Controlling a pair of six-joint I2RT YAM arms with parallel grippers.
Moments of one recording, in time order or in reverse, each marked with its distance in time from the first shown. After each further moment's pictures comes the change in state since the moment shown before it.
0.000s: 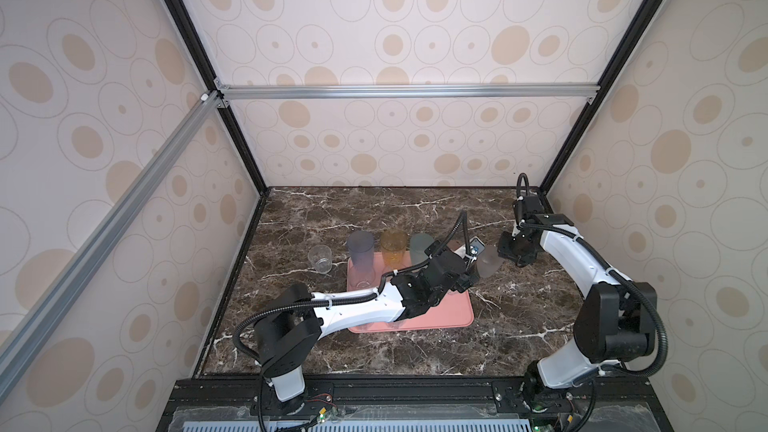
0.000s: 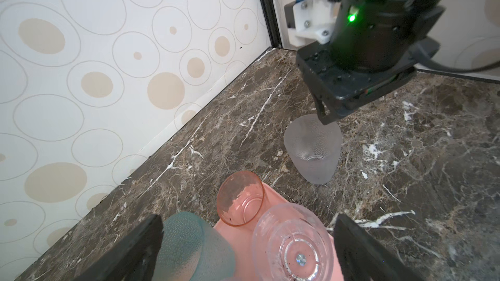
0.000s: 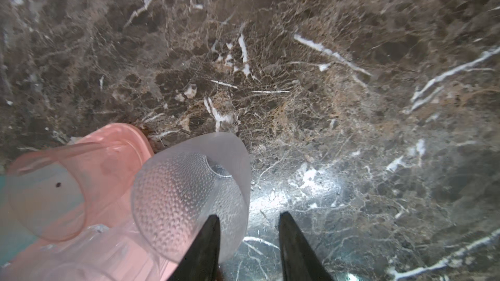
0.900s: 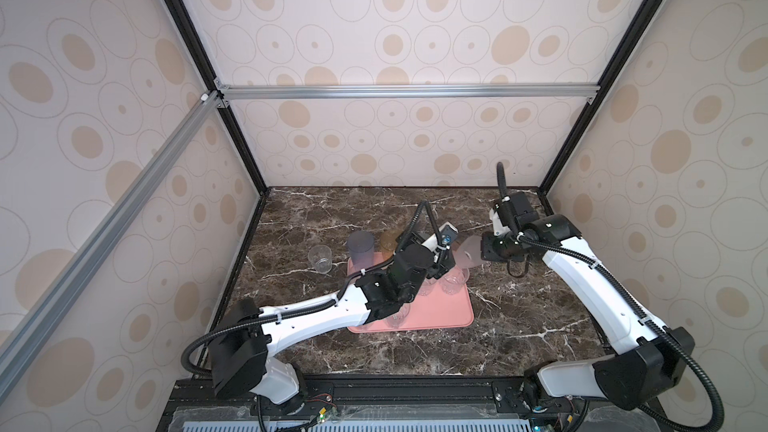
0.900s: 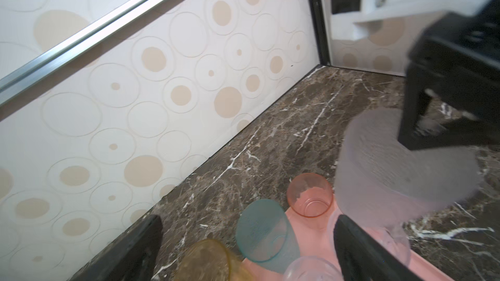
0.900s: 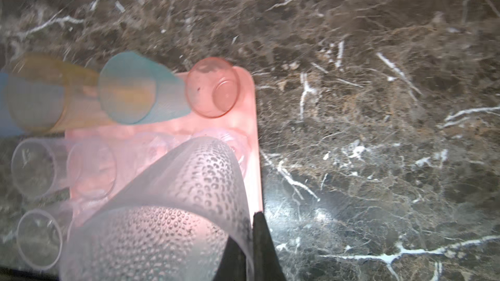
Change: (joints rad) left arm 0.079 -0.296 -0.175 0.021 -0.115 0.104; right arm 0.377 -0.248 0.148 -0.235 0.023 -0.016
